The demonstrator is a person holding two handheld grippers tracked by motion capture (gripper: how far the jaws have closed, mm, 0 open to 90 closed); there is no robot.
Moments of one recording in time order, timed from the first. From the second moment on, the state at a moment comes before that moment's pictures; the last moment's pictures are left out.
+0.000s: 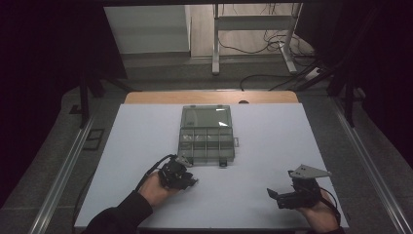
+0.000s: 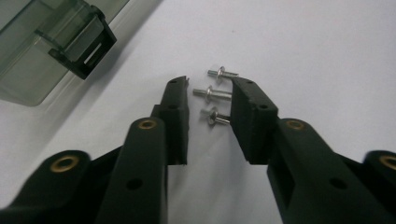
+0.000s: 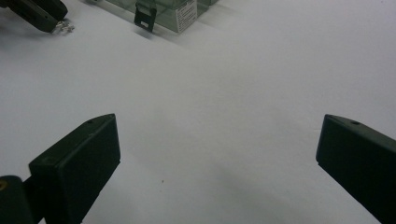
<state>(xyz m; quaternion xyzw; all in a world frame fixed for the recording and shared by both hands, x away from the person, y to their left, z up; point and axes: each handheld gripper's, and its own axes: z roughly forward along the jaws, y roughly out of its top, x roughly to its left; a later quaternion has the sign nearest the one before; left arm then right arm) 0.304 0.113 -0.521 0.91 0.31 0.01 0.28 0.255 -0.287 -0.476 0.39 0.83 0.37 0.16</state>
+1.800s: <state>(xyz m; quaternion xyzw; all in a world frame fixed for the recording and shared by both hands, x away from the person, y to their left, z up) 0.306 0.127 -0.519 0.90 0.34 0.00 0.26 0.254 -0.287 -0.476 0.38 0.83 0.37 0.16</state>
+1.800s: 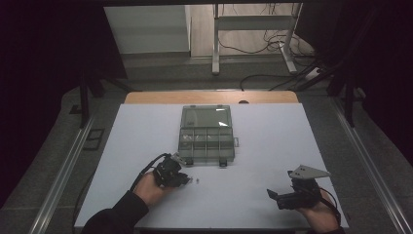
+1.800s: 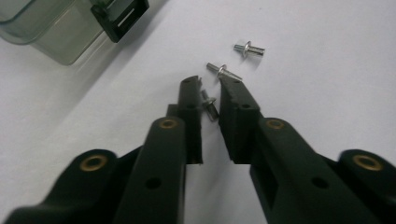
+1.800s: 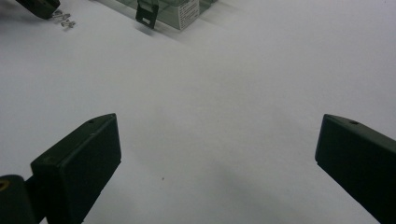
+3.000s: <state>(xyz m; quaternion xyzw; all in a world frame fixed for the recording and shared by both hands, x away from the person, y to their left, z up) 0.312 0.143 -0.498 0.89 0.36 0.00 0.30 0.247 -0.295 -0.474 0.39 0.83 0.38 0.15</state>
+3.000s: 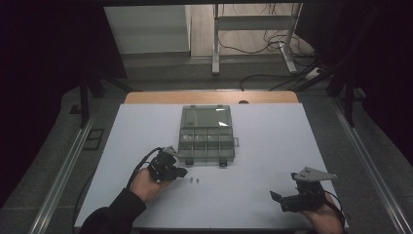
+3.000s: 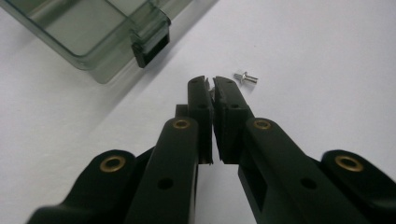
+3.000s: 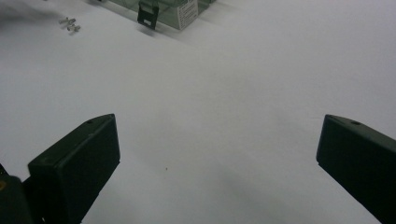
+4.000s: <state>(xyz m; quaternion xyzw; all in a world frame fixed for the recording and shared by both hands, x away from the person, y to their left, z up) 0.339 0.152 -0.468 0.87 0.37 0.03 0.31 0.241 -0.305 -0.469 0.41 0.81 0.38 0.17</state>
